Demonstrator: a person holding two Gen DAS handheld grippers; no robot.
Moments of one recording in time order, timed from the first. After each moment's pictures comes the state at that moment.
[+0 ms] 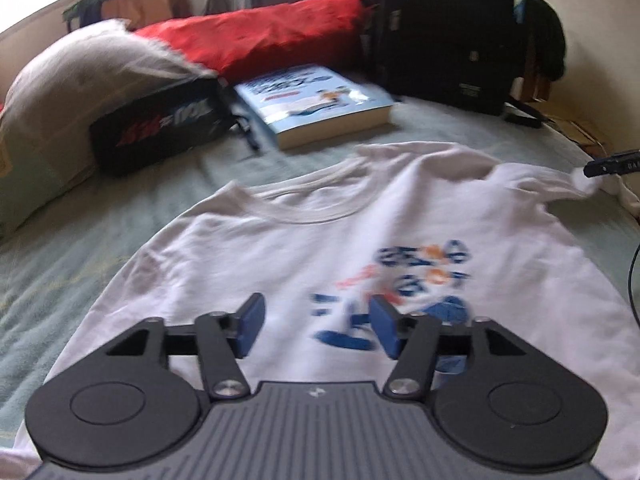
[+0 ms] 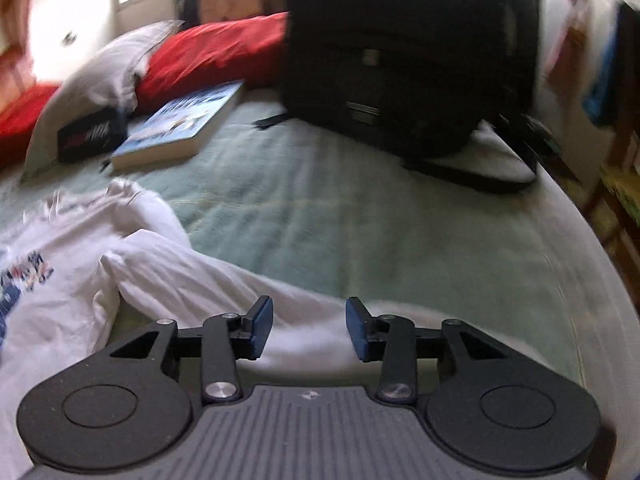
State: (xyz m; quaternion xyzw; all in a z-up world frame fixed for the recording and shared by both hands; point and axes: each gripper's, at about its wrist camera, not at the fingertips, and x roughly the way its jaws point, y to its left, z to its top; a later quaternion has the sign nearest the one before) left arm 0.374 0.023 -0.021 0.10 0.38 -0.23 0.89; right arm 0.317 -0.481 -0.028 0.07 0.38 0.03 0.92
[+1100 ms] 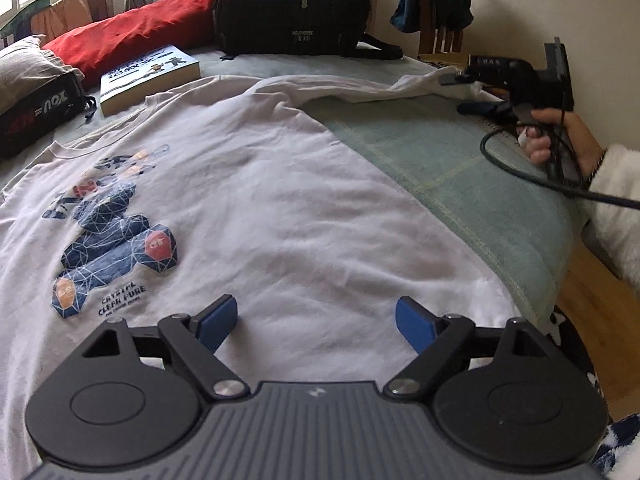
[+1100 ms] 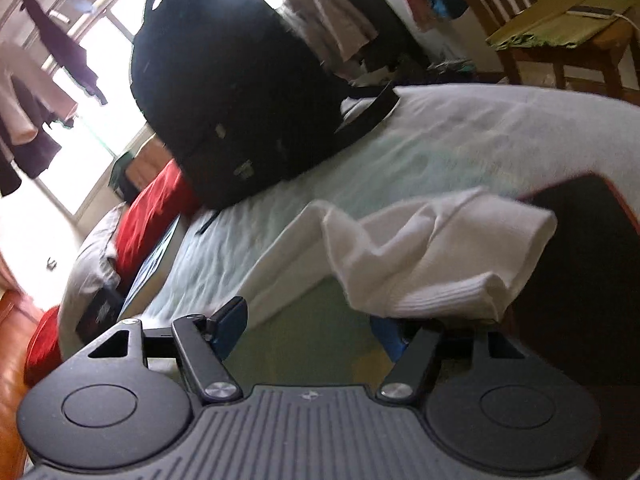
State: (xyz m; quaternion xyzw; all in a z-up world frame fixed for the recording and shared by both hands) left arm 0.189 -0.114 -0.061 0.12 0.39 -0.30 0.86; right arm 0.243 -0.571 -0.100 0.36 0.23 -0.05 0.90
